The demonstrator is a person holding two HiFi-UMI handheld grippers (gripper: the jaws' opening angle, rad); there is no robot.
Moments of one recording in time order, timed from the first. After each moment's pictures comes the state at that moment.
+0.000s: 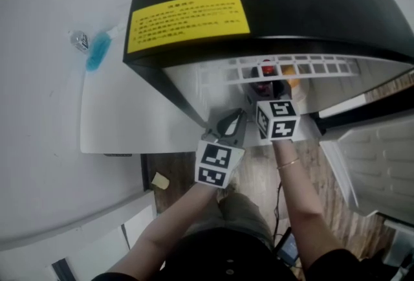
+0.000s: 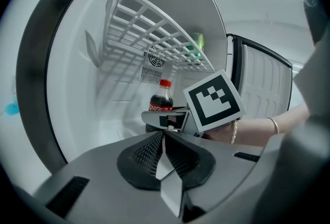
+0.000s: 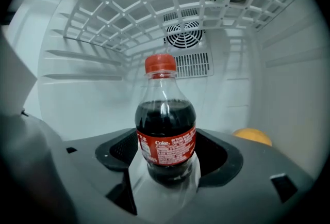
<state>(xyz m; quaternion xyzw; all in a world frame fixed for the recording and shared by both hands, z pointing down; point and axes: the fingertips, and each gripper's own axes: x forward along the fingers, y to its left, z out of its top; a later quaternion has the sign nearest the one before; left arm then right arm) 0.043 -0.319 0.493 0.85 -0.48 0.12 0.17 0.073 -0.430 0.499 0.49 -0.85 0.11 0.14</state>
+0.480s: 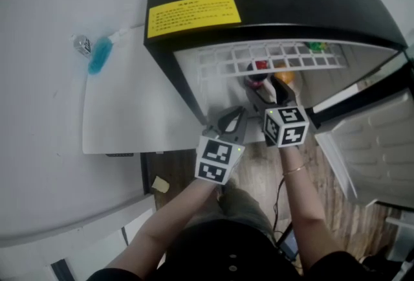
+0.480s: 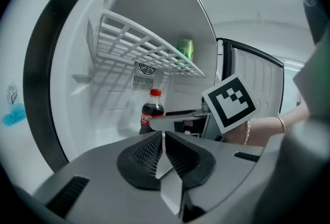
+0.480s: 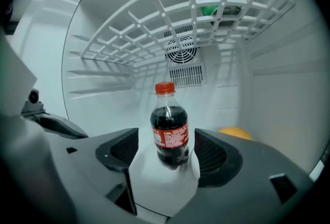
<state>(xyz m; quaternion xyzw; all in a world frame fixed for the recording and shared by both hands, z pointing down) 0.050 -0.306 0.469 0.87 -0.46 0.12 0.14 0.093 -0.391 0.476 0.48 -0.86 0.12 0.13</state>
